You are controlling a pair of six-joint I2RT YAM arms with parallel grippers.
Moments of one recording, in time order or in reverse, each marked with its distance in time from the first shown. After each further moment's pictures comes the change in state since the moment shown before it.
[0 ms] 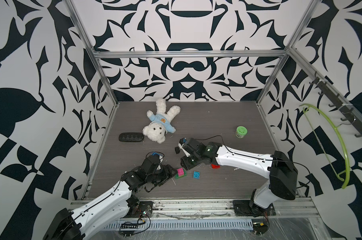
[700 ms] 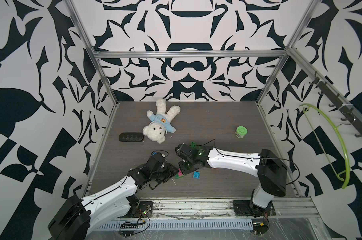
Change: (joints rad) left arm -0.033 0.147 0.020 0.124 -0.039 -0.034; right arm 0.036 0.091 0.025 -0.027 0.015 0.138
